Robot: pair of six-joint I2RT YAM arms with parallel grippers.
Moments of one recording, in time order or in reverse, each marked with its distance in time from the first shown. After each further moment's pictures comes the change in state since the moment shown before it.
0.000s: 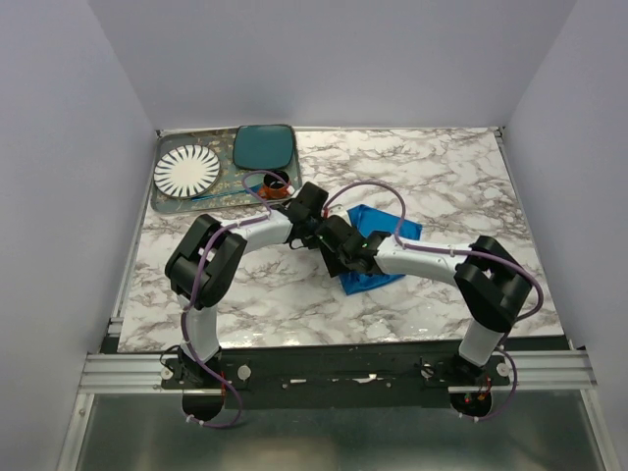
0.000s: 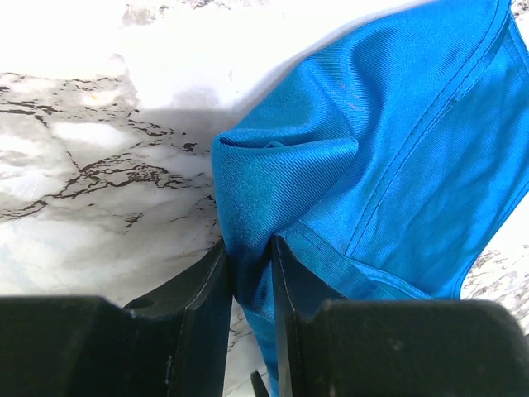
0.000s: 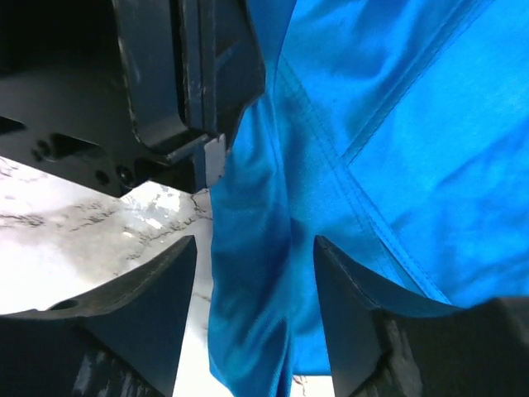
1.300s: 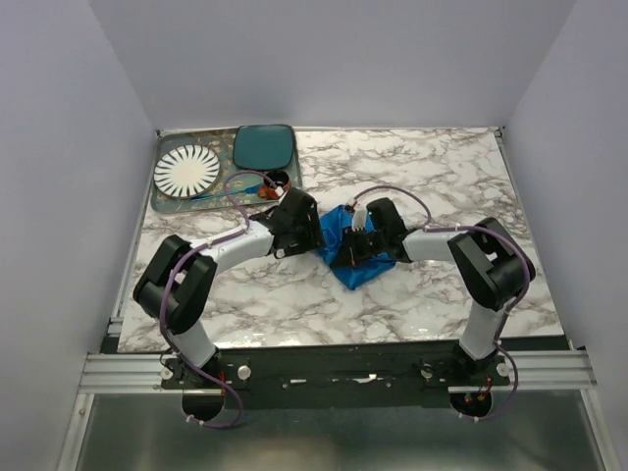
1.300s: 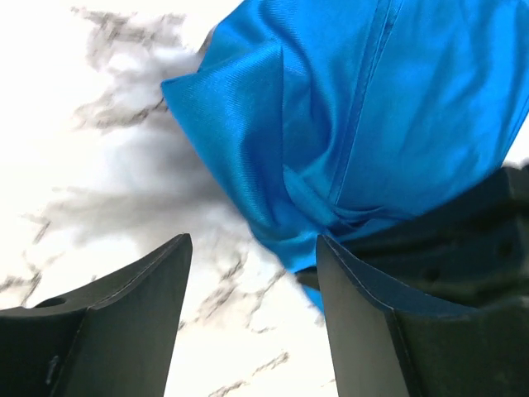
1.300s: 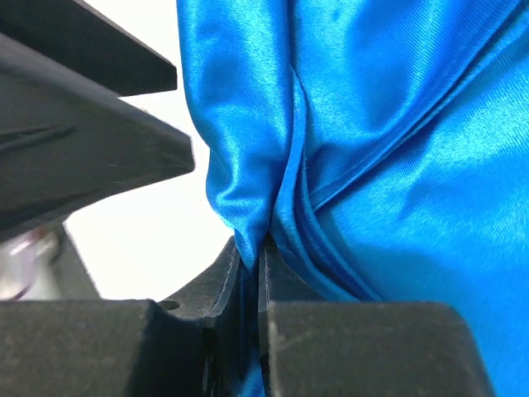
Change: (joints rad) left arm 0.009 -0.205 -0.147 -0.028 -0.042 0.117; right arm -0.336 0.070 -0.233 0.526 -0.889 -0.012
